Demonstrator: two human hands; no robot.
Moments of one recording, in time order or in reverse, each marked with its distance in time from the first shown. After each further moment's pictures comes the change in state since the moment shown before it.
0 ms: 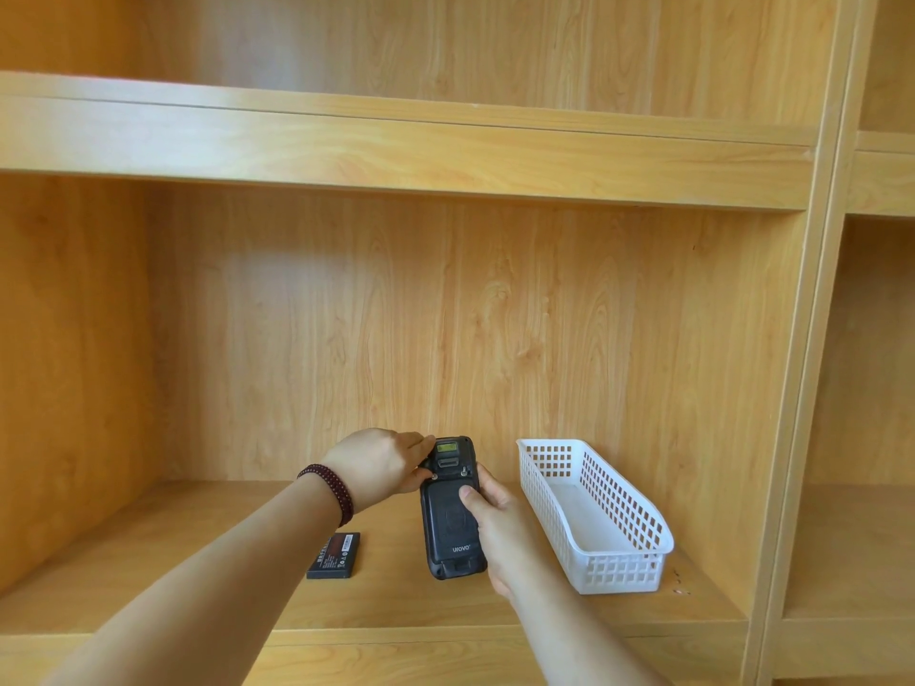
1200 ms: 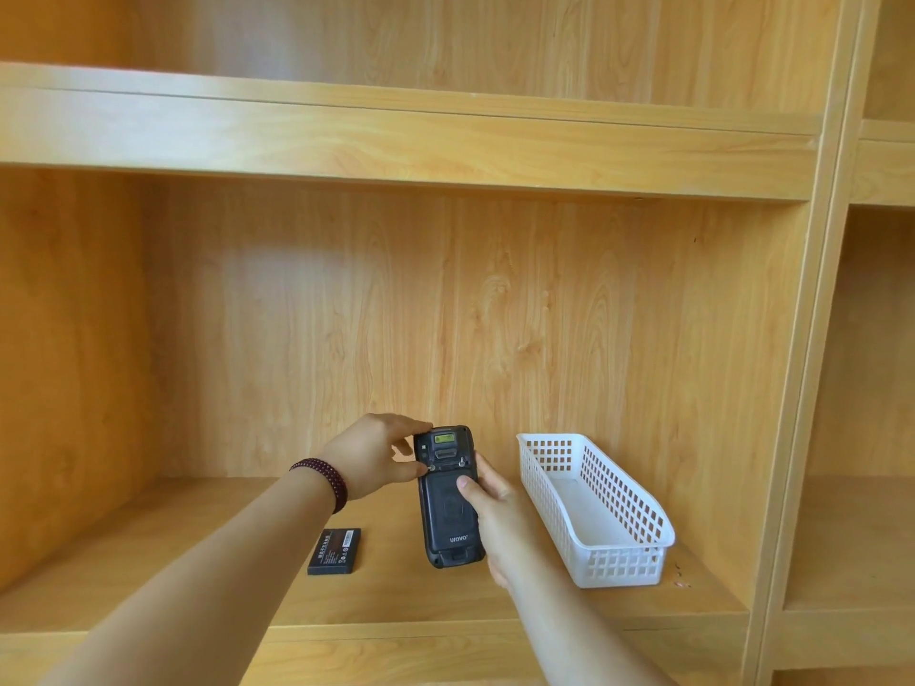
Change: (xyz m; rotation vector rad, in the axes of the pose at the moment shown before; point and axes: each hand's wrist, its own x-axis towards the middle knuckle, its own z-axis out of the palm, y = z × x) left_hand 0.000 -0.001 -0.020 -0.715 -0.309 -0.559; right_hand 0.011 0.006 -0.001 0.003 -0.018 -0.059
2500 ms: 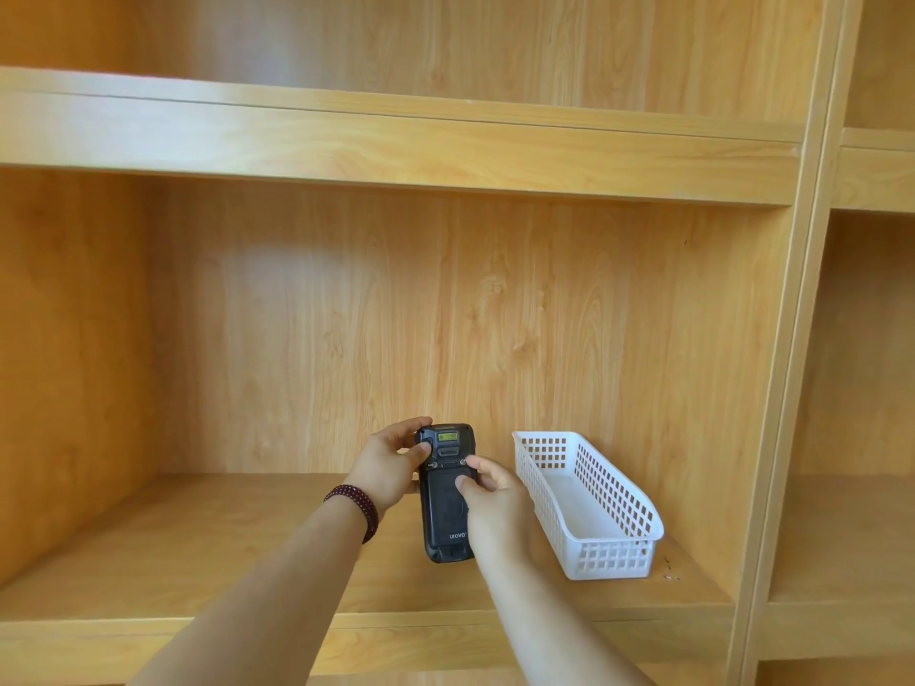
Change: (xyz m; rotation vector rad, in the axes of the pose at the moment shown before) left_hand -0.004 0.029 0.040 -0.980 0.199 -0.481; right_hand -0.014 -0.009 0.011 -0.232 0.378 -0.194
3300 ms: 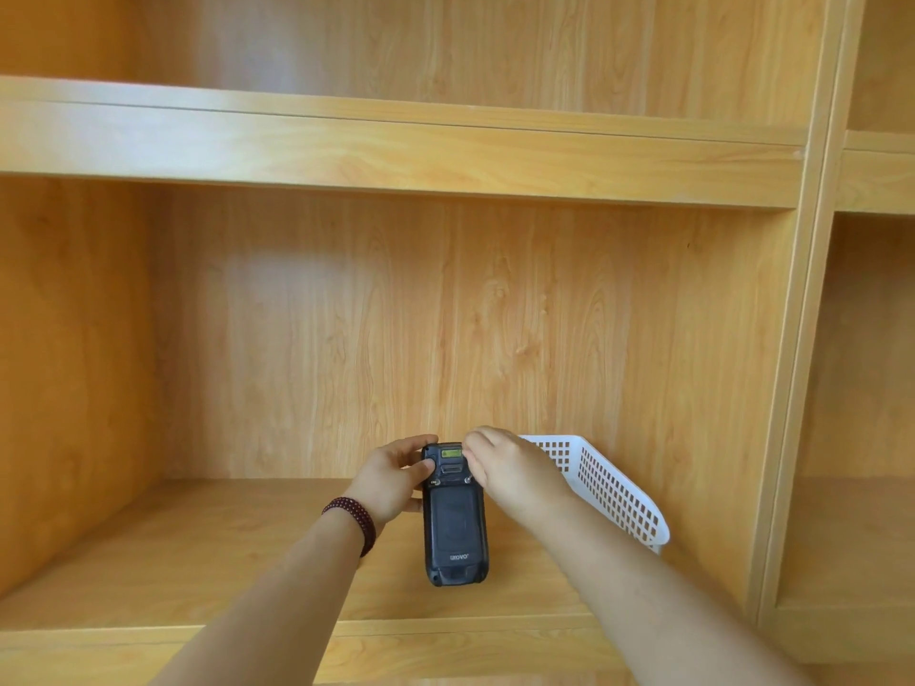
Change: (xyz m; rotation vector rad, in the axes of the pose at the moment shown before) left_hand -0.005 -0.006 -0.005 0.033 -0.082 -0.052; right_hand 0.053 -0.031 -0.027 -1.036 -0.240 -1.069
